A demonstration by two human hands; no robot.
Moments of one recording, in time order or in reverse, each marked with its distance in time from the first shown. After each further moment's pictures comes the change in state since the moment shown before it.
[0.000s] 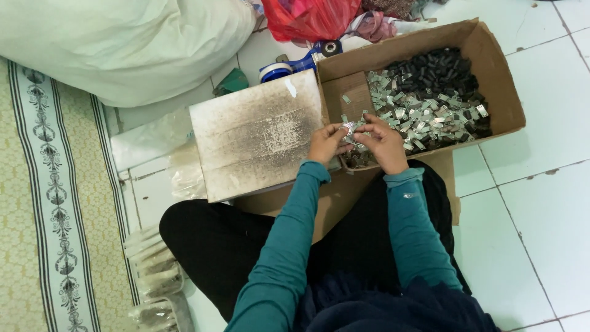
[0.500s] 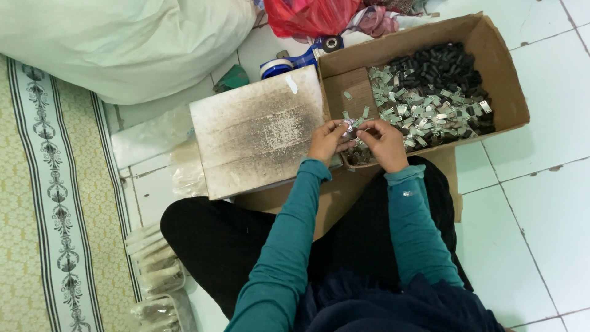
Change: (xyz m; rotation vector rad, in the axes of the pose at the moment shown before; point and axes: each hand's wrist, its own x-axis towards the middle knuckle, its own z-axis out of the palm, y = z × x) left_hand -0.018 0.015 0.006 -0.064 0.010 0.008; right_hand 0.004 0.025 0.010 -0.083 0.012 0.074
